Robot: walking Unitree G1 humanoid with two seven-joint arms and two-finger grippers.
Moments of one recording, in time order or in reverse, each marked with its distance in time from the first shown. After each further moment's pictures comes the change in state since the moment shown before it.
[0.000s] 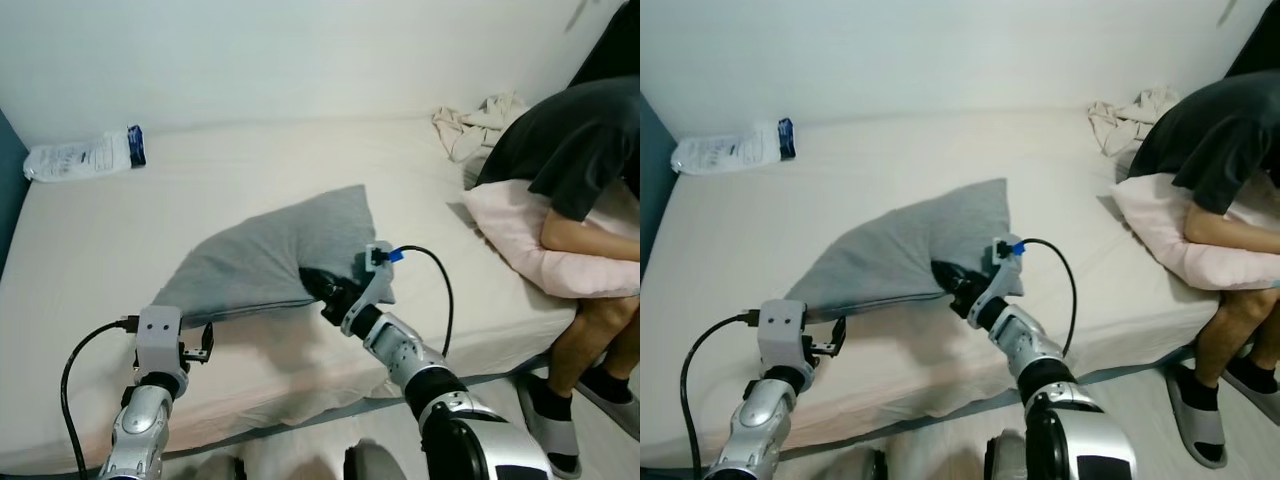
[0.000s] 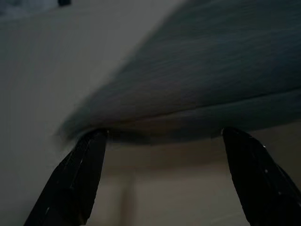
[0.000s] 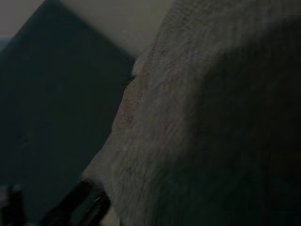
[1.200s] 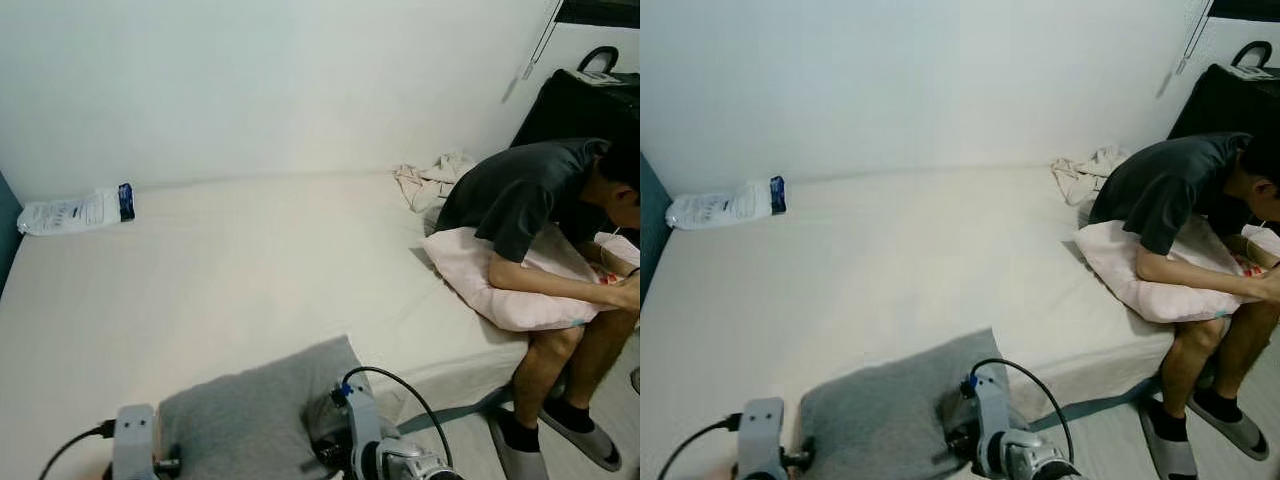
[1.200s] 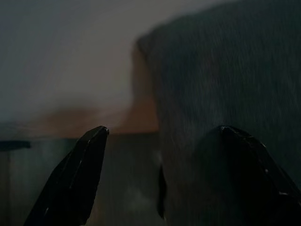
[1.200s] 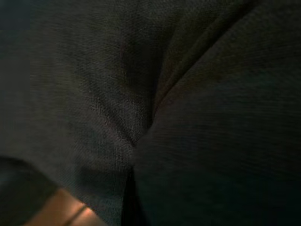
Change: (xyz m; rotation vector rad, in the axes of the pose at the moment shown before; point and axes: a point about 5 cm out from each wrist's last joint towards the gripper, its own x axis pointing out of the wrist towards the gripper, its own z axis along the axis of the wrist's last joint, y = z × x) left arm -0.082 -0.001 -0.115 -0.019 0.598 0.091; right arm -0.108 -0.043 -0.155 -0.248 0.821 -0.326
